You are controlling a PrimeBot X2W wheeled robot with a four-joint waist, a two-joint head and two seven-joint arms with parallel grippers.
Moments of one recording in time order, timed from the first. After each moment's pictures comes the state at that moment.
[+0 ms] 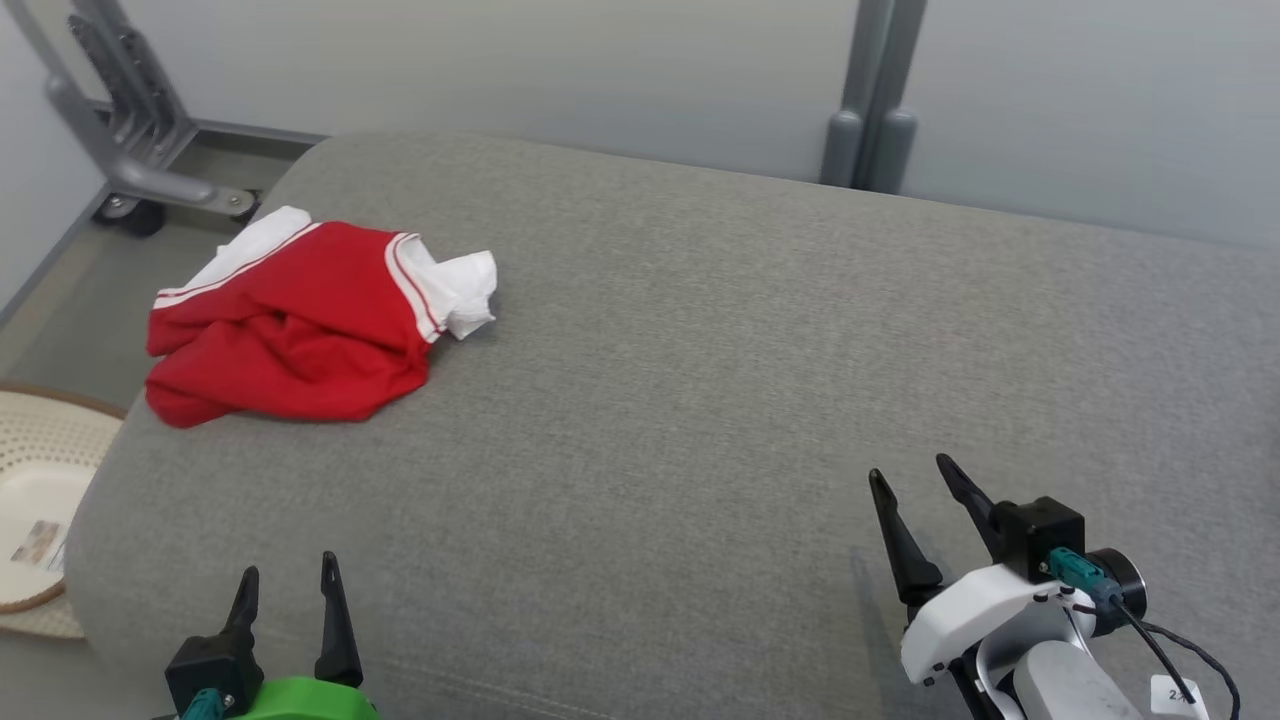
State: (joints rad) left arm 0.00 0.05 0.05 0.38 -0.16 -0.01 -0.26; right arm -0.18 -0.07 0.15 0.46 0.15 0.13 -0.26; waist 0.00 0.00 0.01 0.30
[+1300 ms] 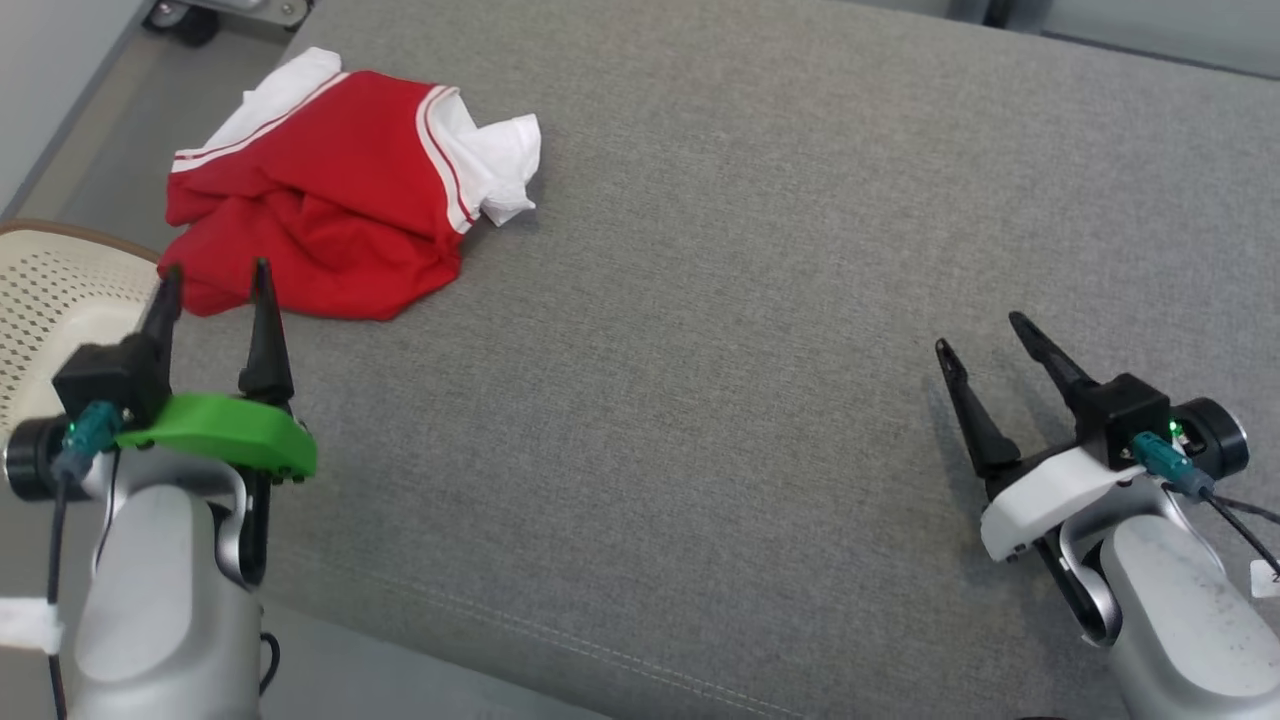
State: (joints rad) left arm -0.44 0.11 0.08 0.53 -0.16 -0.12 -0.26; right arm -0.32 -0.27 0.23 0.40 0.16 0.13 -0.26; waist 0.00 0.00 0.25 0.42
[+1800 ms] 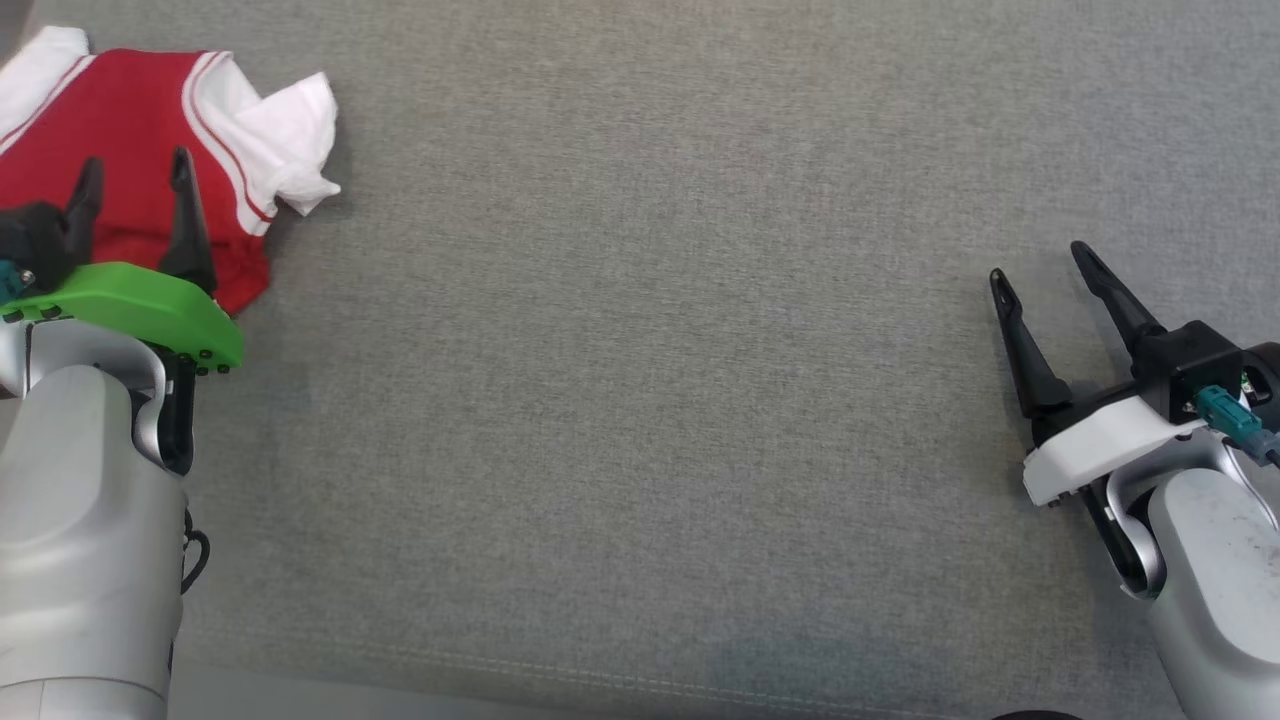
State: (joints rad) left arm -0.78 0.25 -0.05 0.83 -0.30 -0.13 -0.26; right arm -0.37 -0.31 0.16 0.33 0.15 0.13 -0.26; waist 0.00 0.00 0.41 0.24
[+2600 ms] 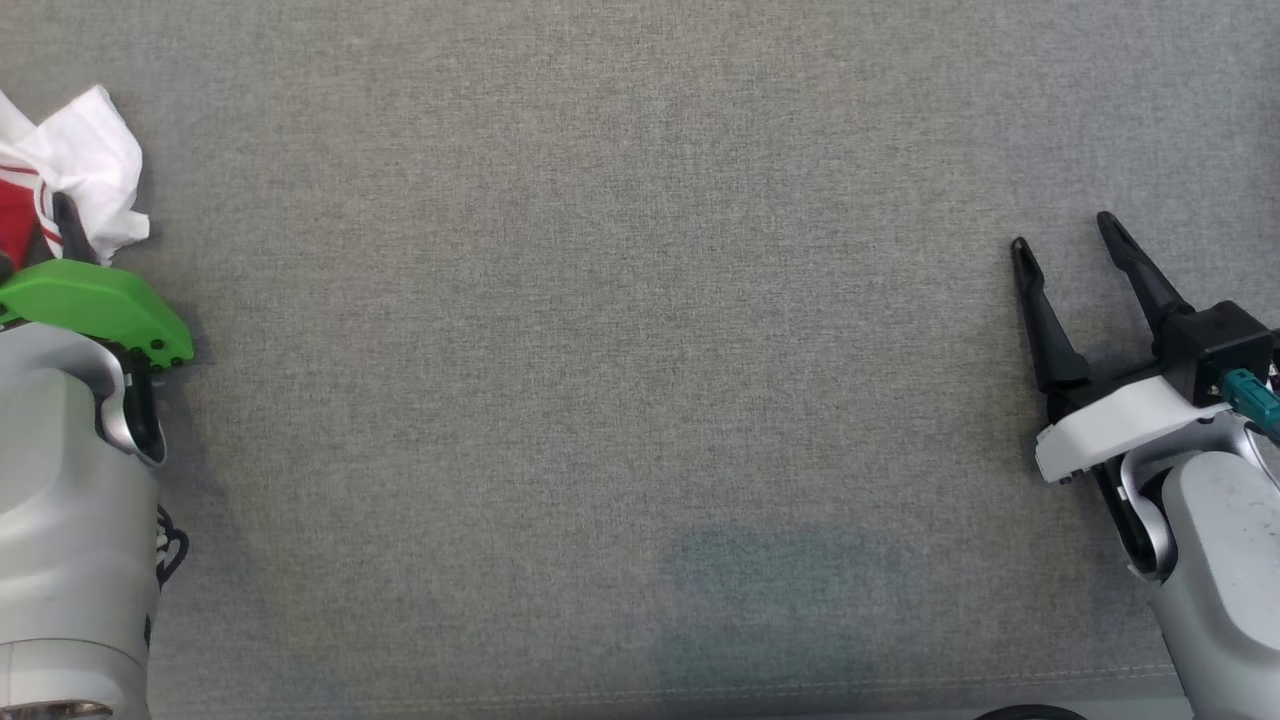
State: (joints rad) left arm -0.90 0.26 0.01 1.13 -0.34 -0.01 -0.27; right arm -0.39 -0.30 0.10 0.30 0.14 0.13 -0.26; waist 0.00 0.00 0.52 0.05
